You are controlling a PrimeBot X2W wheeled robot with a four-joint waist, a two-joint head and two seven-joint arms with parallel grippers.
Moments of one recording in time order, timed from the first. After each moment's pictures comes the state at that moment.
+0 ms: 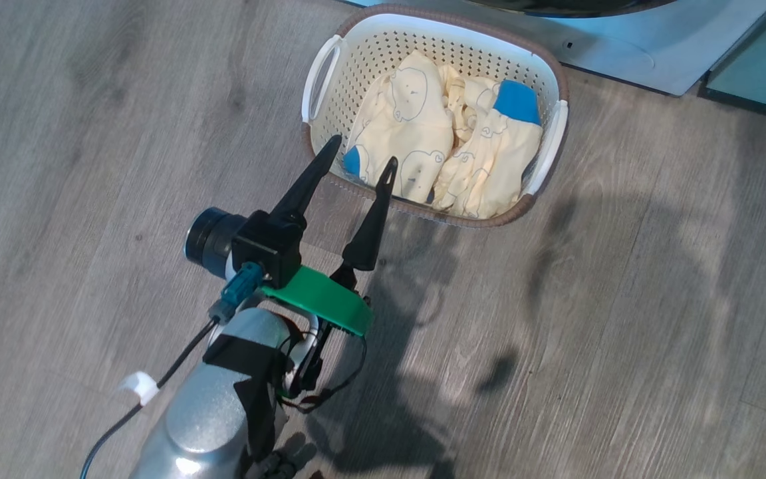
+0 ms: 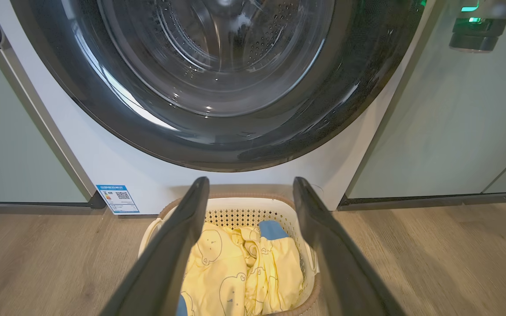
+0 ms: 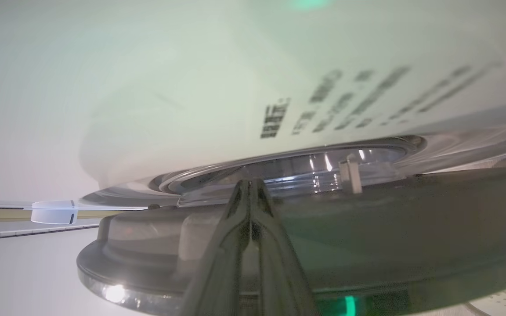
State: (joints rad) left arm -0.42 0.04 -0.30 0.14 -0.14 -0.03 -0.26; right arm -1.47 -0.17 0.03 1.14 1.57 0.13 0.62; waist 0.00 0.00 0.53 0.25
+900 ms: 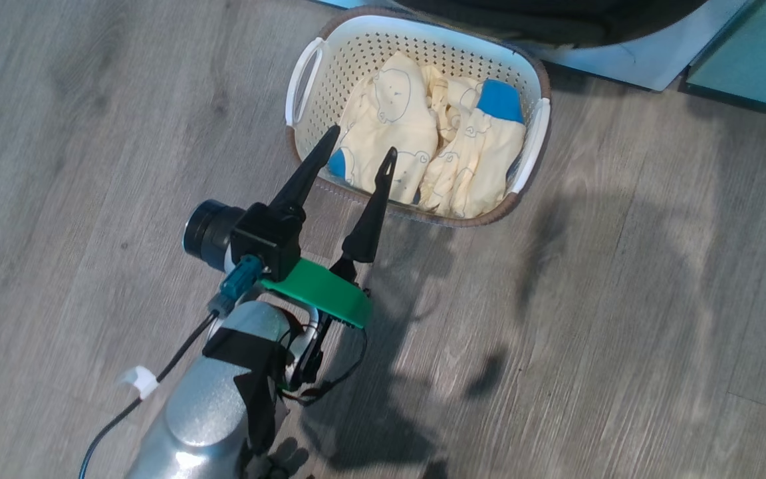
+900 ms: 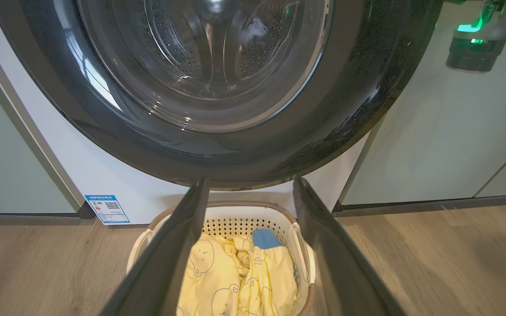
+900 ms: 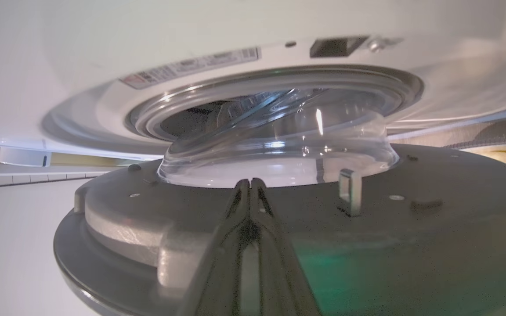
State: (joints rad) left arm -0.43 0.04 -0.30 0.14 -0.14 -0.02 -0.26; right arm -1.38 -0.15 0.07 1.02 1.56 0.13 0.78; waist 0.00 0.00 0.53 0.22
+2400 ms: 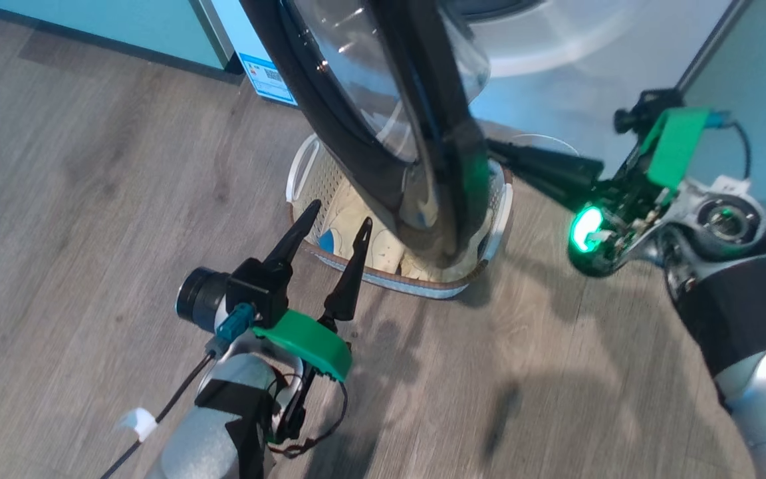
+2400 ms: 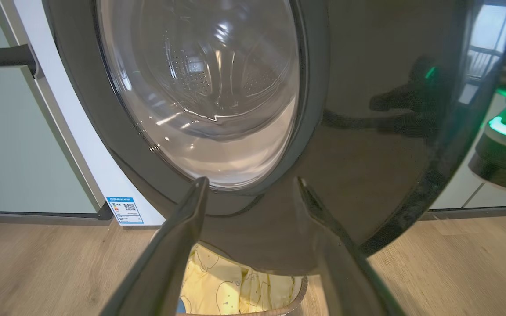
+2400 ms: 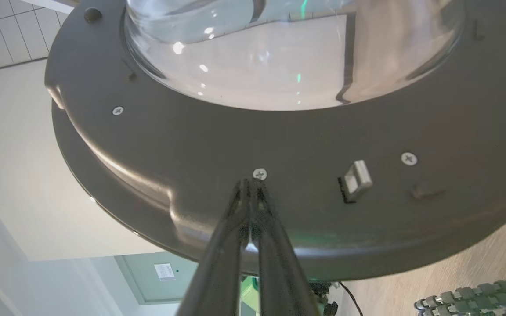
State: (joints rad) left arm -0.31 0.04 -0.26 0.21 -0.13 -0.04 -0.26; right arm -0.83 -0.08 0.40 0.60 1.86 0.13 0.86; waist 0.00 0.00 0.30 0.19
